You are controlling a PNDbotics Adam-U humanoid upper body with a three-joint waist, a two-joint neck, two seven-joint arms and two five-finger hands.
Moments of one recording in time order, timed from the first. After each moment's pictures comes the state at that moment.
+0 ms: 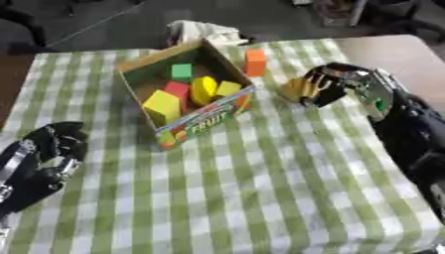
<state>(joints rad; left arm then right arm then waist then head) -0.08 0.27 0.00 -1.84 -0.19 0.01 -0.36 -0.91 -0.38 0.01 -0.64 0.93 -0.09 0.41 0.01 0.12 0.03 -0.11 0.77</state>
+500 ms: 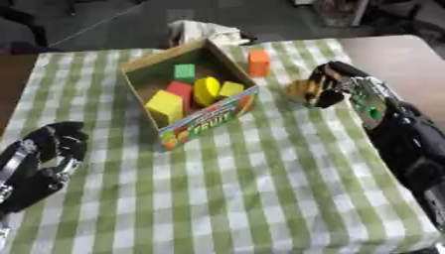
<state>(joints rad) -0.08 0.27 0.00 -1.84 -0.19 0.01 -0.36 -0.89 -0.36 0.01 -0.64 0.99 -0.05 0.13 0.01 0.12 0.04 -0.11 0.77</state>
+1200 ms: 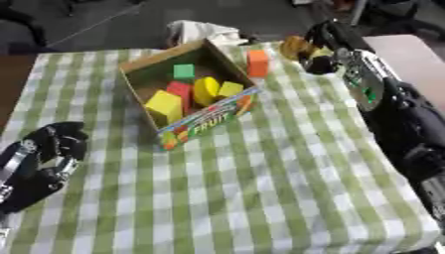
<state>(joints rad) -0.08 0.27 0.00 -1.84 -0.19 0.02 -0.36 -0.97 -0.35 0.06 -0.82 0.92 -0.10 0.02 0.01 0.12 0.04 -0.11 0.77</state>
